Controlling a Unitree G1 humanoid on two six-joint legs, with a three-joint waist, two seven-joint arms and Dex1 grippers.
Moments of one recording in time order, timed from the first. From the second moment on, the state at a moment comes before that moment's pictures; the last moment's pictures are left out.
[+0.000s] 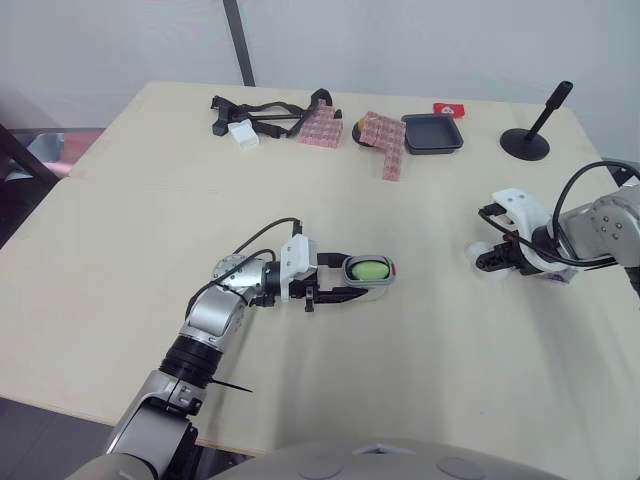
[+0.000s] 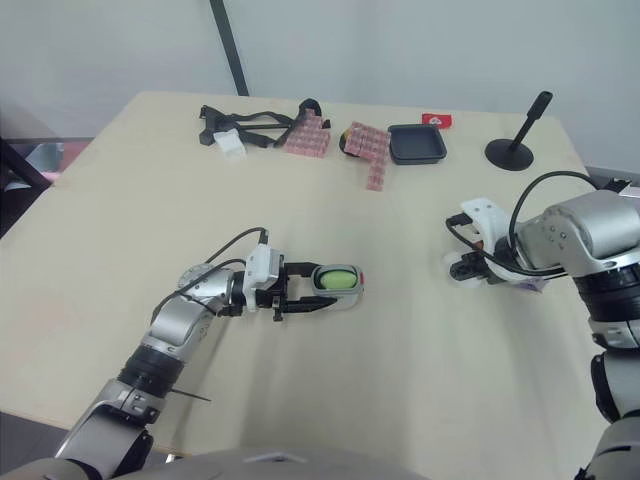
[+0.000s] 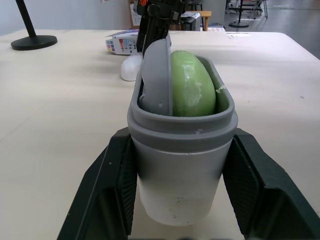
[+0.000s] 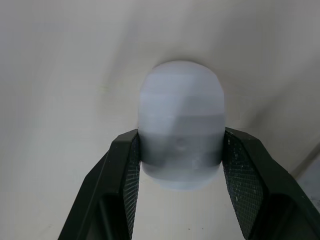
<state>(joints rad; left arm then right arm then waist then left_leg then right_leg) -0.35 0.26 -0.28 0.15 -0.28 -0.09 -1.19 -0.67 -0.95 0.23 -0.08 0.80 1.54 0.33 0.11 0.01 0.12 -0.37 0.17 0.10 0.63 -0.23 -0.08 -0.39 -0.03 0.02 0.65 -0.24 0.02</state>
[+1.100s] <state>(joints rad) -0.36 0.26 -0.29 0.17 -0.27 -0.09 -1.18 -1.00 -1.10 0.49 -0.54 0.48 1.13 1.25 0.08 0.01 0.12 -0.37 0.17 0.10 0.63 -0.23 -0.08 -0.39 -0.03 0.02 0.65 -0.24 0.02</state>
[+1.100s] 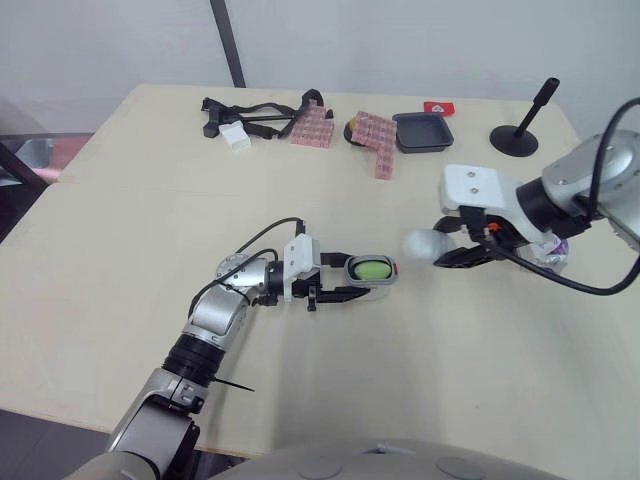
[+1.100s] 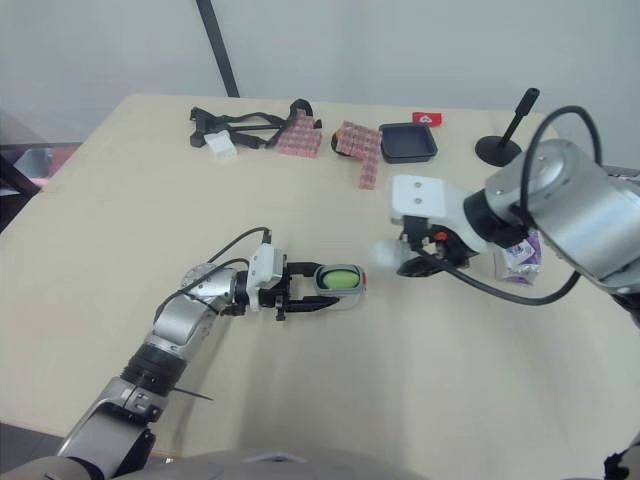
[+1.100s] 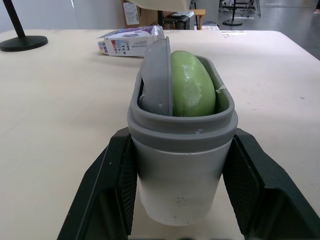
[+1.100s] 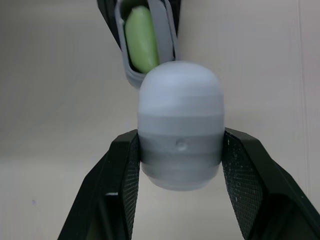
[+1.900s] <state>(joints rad) -0.38 0.25 -0.29 0.19 -0.26 -0.10 -1.18 -1.11 -0.90 0.70 -0.49 0.37 1.14 1.26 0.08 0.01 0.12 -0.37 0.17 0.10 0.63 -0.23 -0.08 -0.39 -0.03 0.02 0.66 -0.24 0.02</state>
